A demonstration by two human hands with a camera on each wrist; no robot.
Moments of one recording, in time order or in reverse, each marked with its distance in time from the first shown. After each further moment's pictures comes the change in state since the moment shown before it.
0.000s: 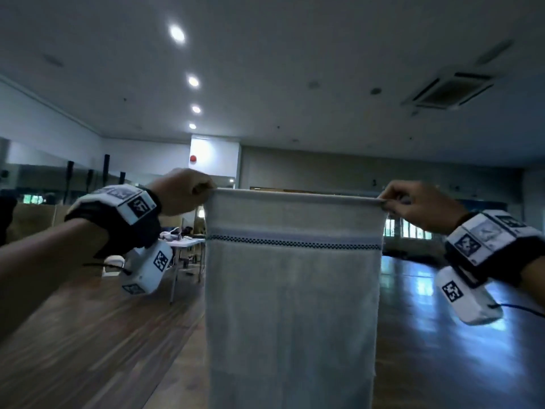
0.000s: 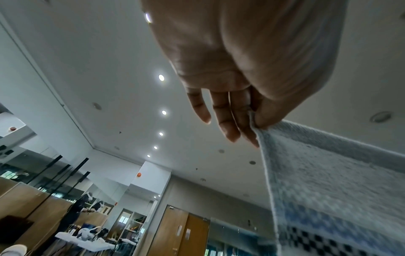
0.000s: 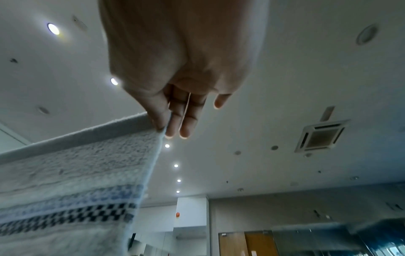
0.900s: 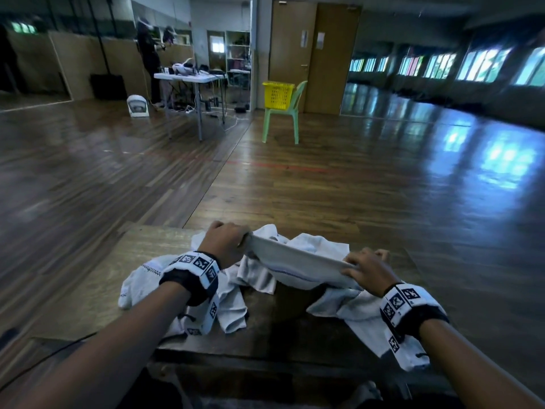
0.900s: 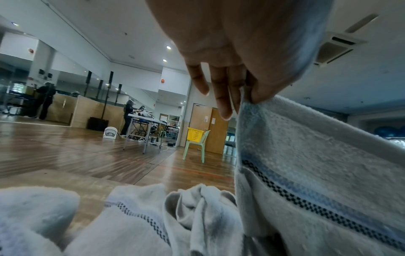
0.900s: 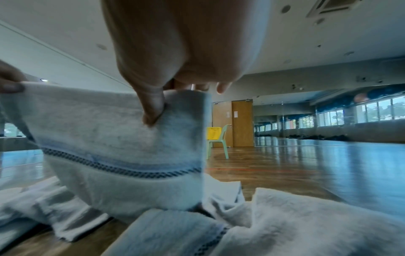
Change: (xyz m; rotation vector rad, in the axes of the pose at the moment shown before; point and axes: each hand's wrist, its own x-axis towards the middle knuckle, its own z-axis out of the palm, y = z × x) left_hand -0.301 0.056 0.312 -0.065 -0.541 -0.184; right_hand -0.325 0.049 0.330 -0.113 -0.766 0.206
